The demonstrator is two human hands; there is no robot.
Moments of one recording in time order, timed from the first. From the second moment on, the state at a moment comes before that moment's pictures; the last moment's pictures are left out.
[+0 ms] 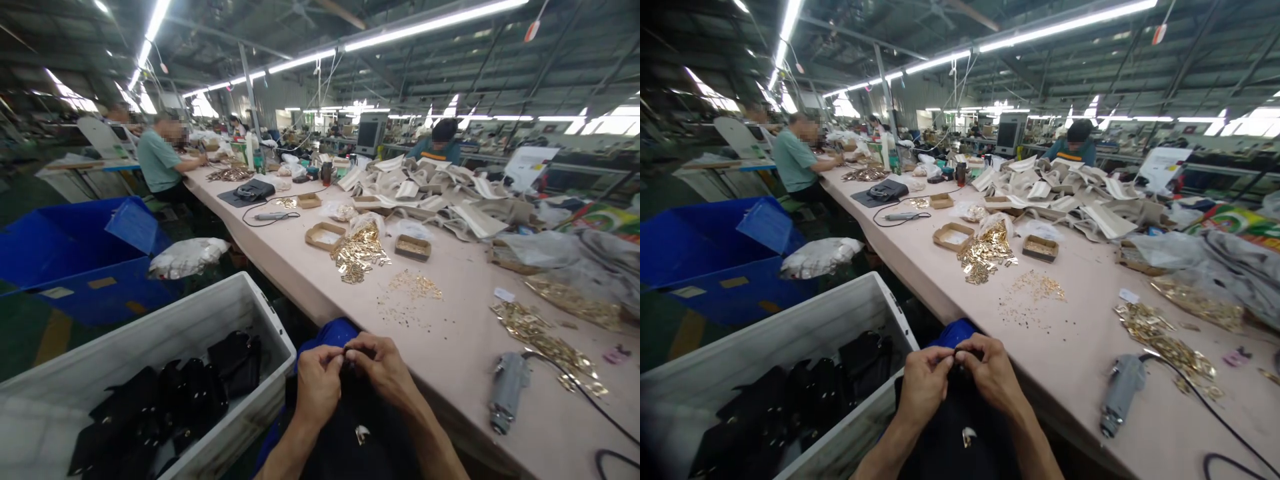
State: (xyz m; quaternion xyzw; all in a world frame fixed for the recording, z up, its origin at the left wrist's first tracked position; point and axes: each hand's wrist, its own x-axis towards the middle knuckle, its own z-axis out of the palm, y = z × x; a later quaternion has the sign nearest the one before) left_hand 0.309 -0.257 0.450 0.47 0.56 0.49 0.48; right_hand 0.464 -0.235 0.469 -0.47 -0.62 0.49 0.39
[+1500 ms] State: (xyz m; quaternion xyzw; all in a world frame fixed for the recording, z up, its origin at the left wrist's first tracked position) left_hand 0.300 -0.250 0.398 0.48 0.63 0.39 0.46; right_hand 0.438 -0.221 0.411 -0.56 -0.59 0.45 0.38
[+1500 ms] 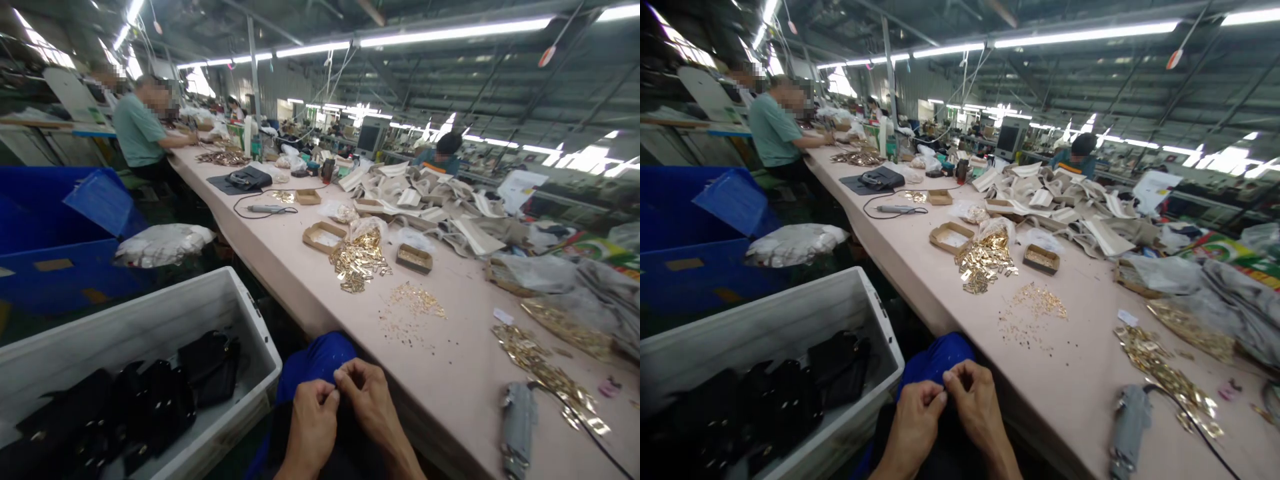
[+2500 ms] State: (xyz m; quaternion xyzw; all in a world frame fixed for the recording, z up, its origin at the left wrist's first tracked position) left_hand 0.283 -0.239 0.368 0.48 0.63 0.44 0.43; right_hand 0.453 -0.004 0.449 -0.56 -0.78 0.11 0.26
